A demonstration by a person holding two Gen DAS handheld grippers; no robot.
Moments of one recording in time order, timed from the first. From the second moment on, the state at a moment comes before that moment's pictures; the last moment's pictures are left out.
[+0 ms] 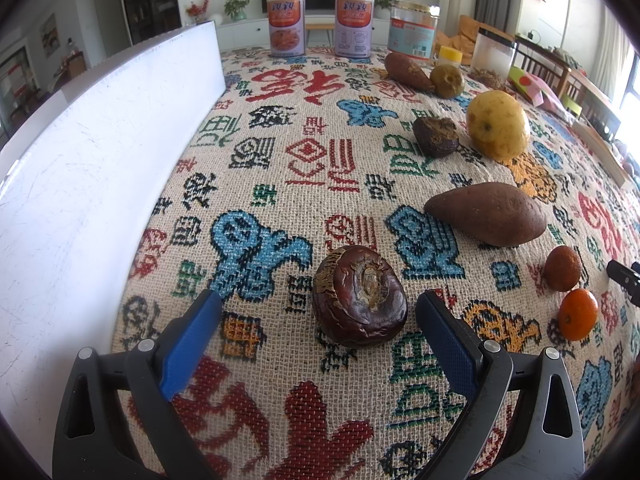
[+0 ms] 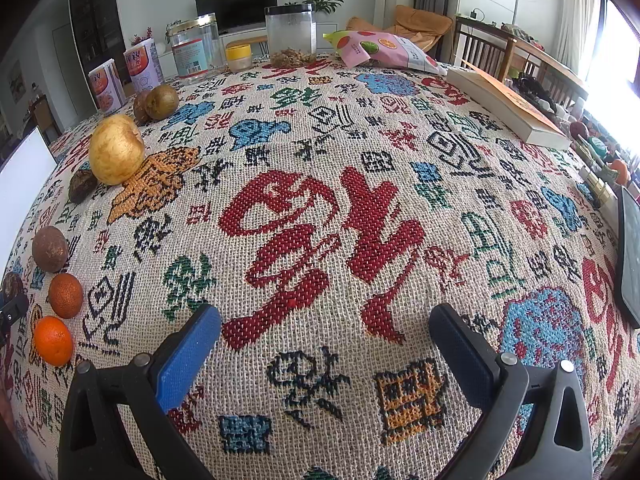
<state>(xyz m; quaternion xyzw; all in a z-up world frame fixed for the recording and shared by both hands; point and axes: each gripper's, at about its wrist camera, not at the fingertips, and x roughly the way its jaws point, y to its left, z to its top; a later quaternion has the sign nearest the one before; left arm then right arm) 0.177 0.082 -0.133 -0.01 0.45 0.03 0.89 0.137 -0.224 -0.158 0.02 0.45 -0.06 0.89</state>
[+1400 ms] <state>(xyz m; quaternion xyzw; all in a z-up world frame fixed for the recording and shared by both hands) 0.177 0.082 -0.133 -0.01 0.45 0.03 0.89 0.268 -0.133 -0.144 0.17 0.50 0.15 0.83</state>
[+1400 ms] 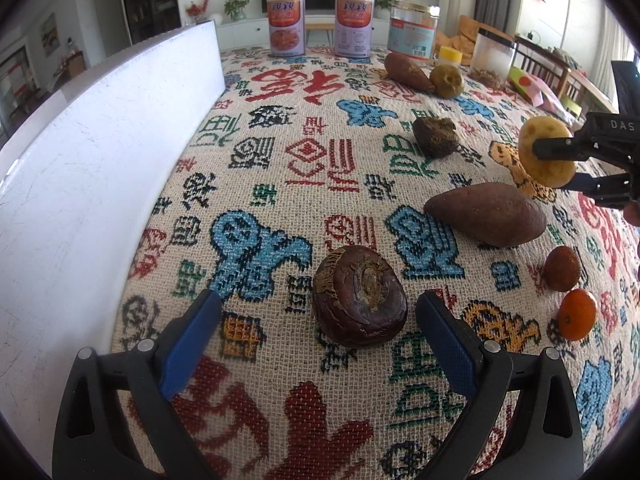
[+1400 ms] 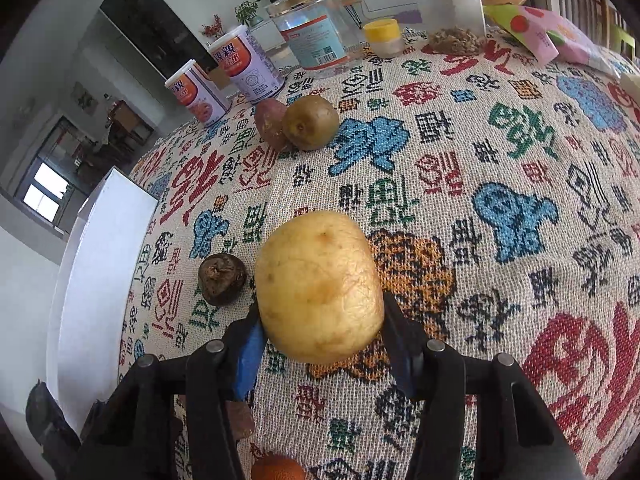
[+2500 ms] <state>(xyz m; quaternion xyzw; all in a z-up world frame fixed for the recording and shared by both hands) 0.177 0.082 -0.133 -0.01 0.45 0.03 0.89 0.158 -0.285 -0.121 0.27 0.42 0.08 0.86</state>
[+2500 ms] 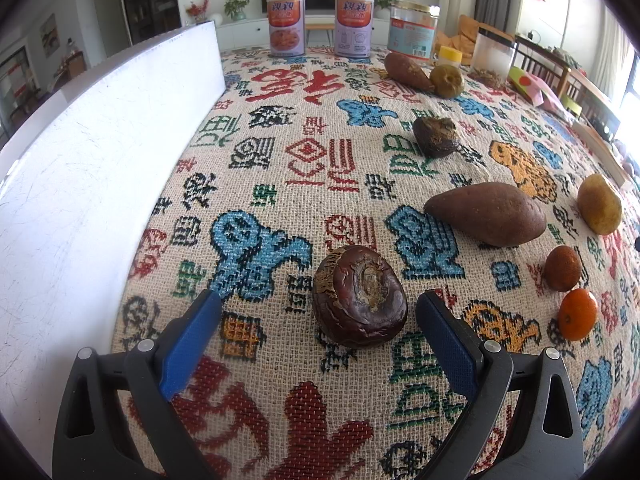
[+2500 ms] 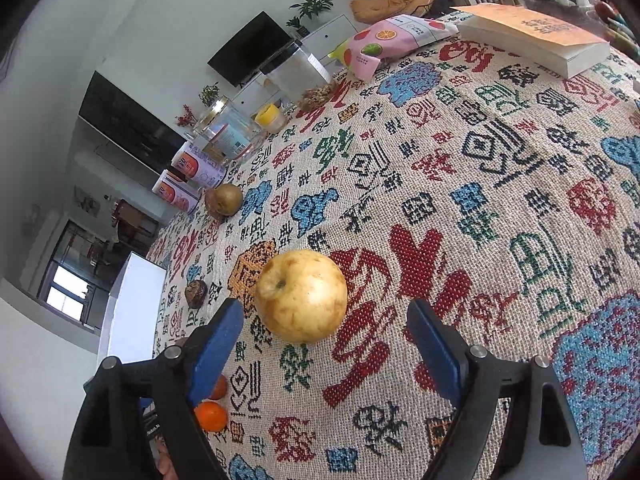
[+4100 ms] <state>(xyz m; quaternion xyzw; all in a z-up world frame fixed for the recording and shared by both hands) 0.171 0.063 -0.123 0.00 0.43 -0.04 0.90 0.138 -0.224 -0.116 0.05 0.40 0.04 0.91</state>
